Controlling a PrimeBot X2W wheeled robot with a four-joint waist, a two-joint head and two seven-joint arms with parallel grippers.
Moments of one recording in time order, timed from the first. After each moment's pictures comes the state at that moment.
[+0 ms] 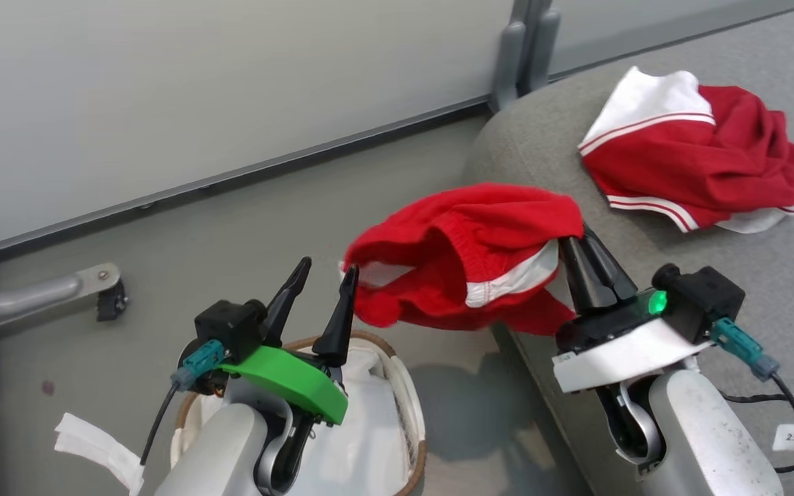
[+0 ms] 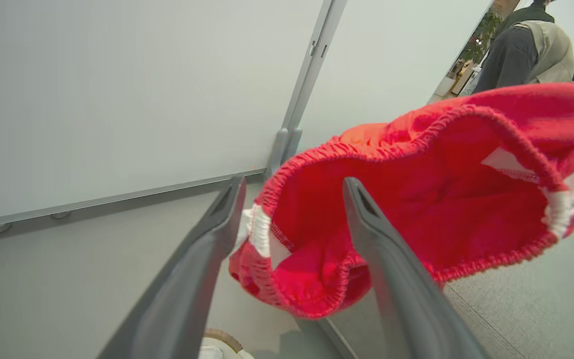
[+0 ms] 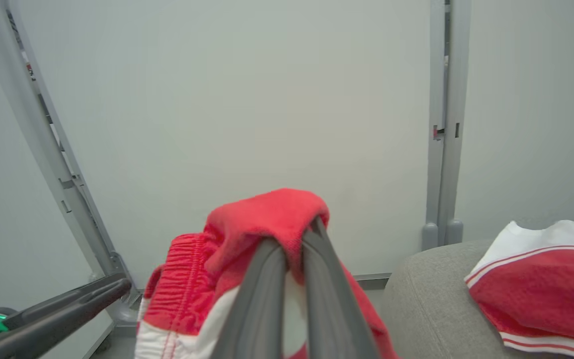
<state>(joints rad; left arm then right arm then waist) -0.36 0.12 -0.53 0.42 -0.61 -0.13 -0.26 -0.27 -0.05 0.24 0.07 0.29 0.13 -0.26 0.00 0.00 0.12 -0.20</state>
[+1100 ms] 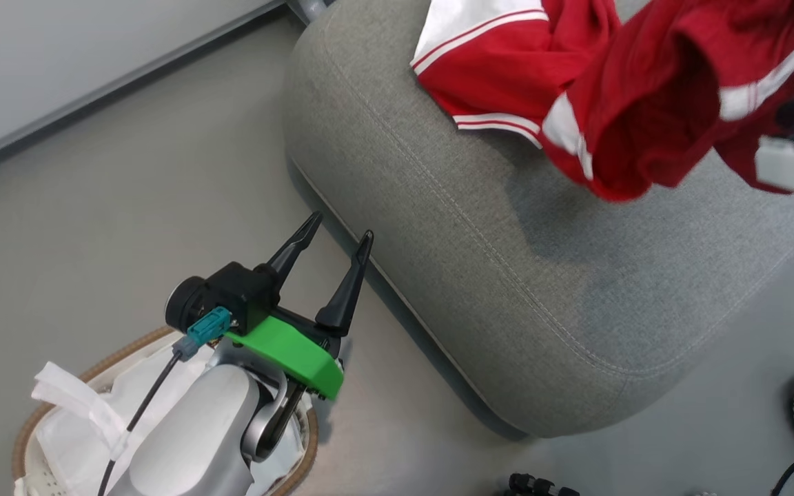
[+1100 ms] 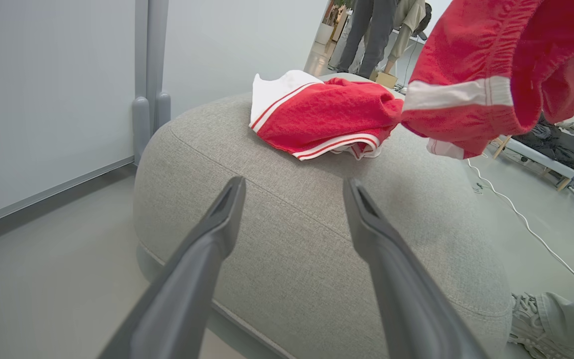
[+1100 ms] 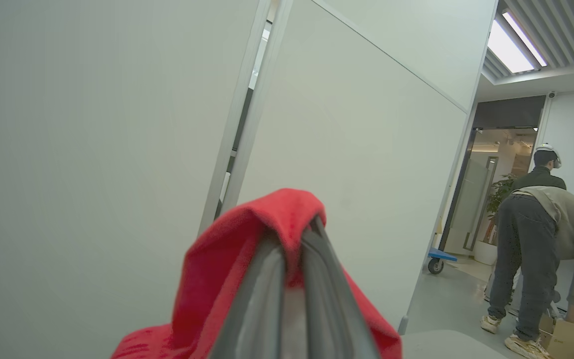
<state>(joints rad) -0.46 0.22 -0.64 0.34 -0.56 -0.13 -0.26 -0.59 -0.20 -0.08 -0.10 0.16 0.13 -0.26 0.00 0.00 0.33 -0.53</state>
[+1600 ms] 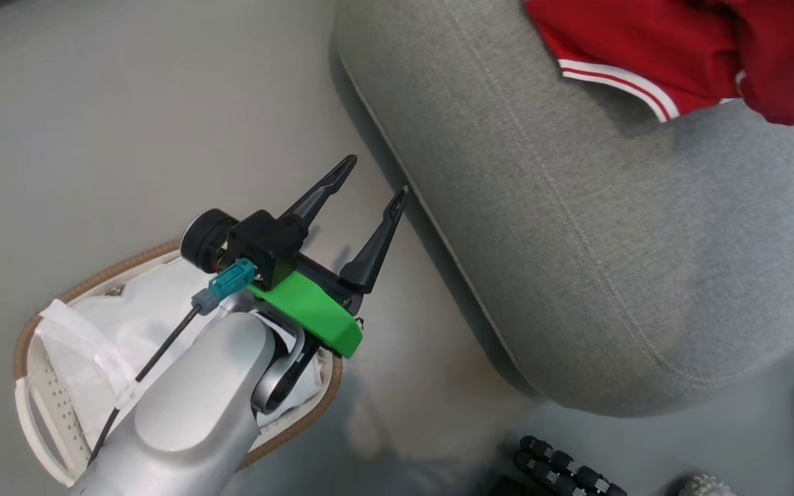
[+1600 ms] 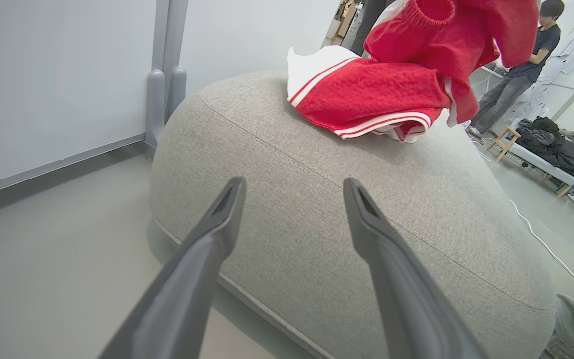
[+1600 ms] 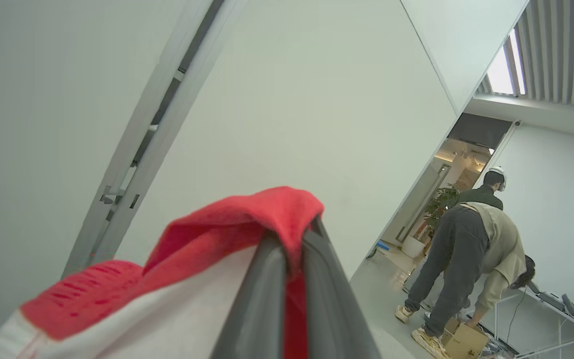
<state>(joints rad) -0.63 0.25 -0.76 0.31 -0.57 -0.13 -0.26 -1.03 -0.42 -0.23 0.34 0.00 0.13 -0.26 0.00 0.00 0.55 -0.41</state>
